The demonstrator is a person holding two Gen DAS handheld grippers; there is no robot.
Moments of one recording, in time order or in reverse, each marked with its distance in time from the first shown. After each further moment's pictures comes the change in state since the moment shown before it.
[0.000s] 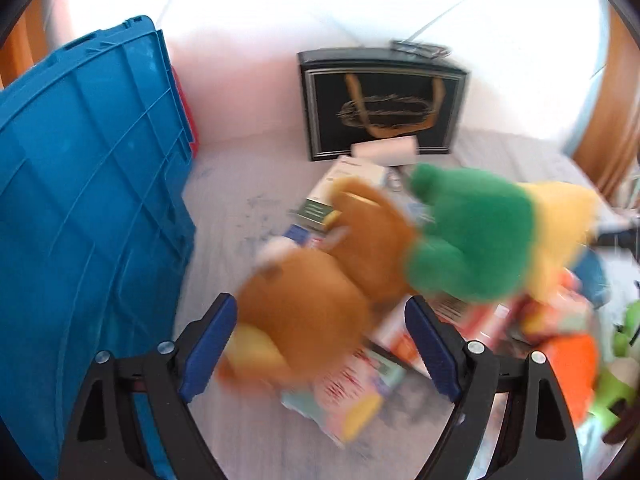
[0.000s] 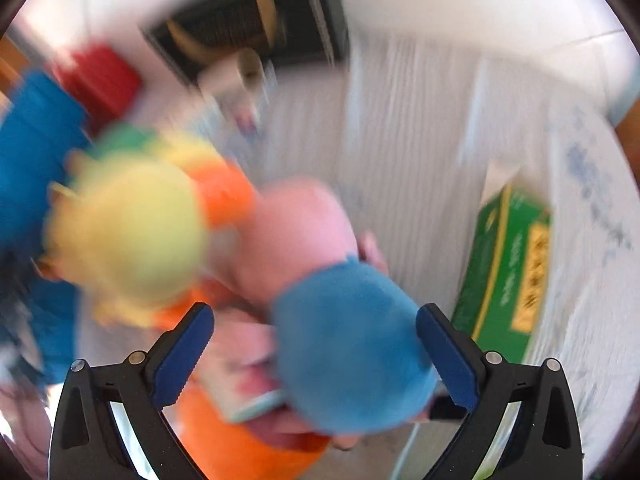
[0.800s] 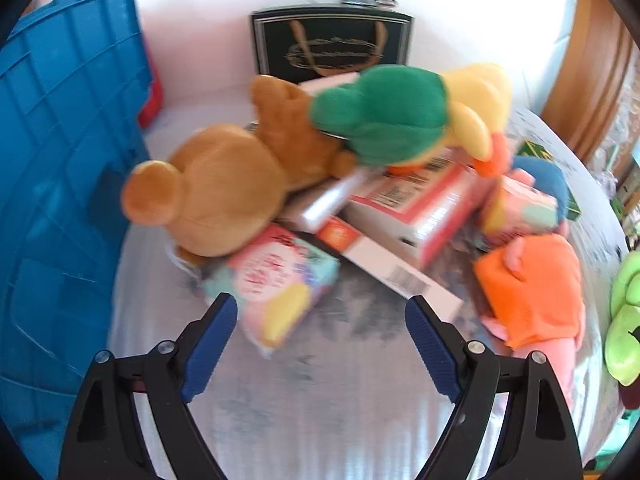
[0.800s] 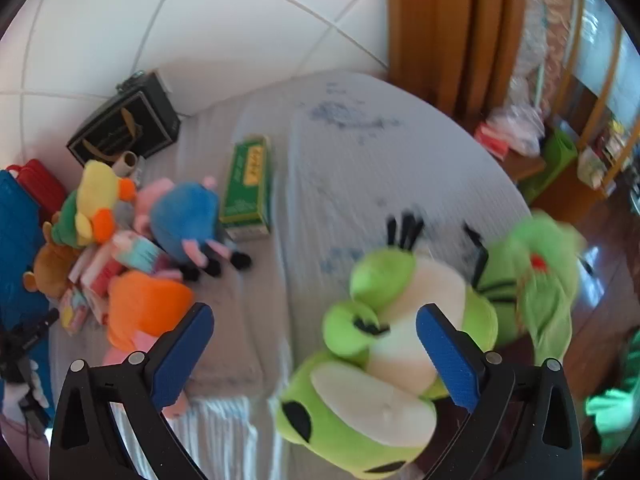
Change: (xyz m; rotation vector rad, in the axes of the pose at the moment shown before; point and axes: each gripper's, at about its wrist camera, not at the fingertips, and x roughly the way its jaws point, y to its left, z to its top) left arm 0.004 -0.064 -0.084 0.041 0.075 -0.074; right arm -0.148 -0.066 -0.185 0.388 -0.239 -0.329
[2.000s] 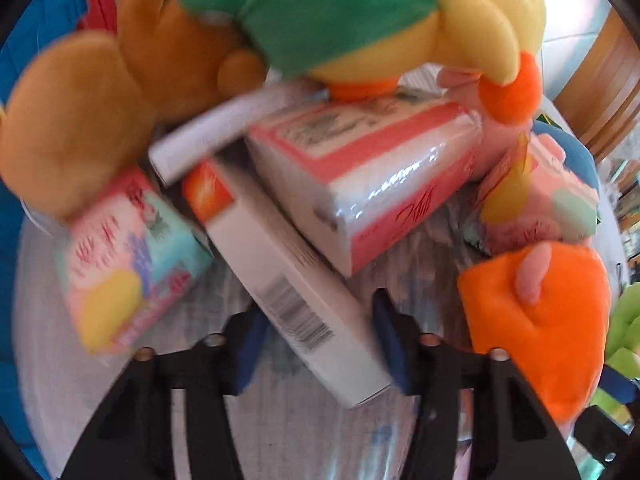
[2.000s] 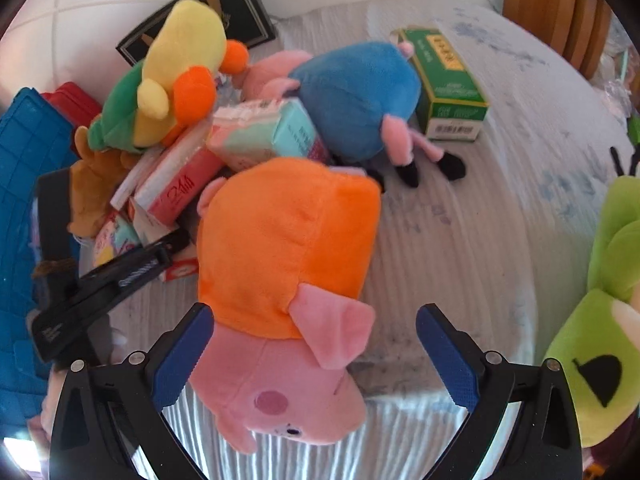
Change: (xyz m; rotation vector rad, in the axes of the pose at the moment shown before) left arm 0.092 -0.045 -0.003 -0.123 0.176 -0.088; right arm 0.106 0.181 -0.043 -0.098 0.230 0.198
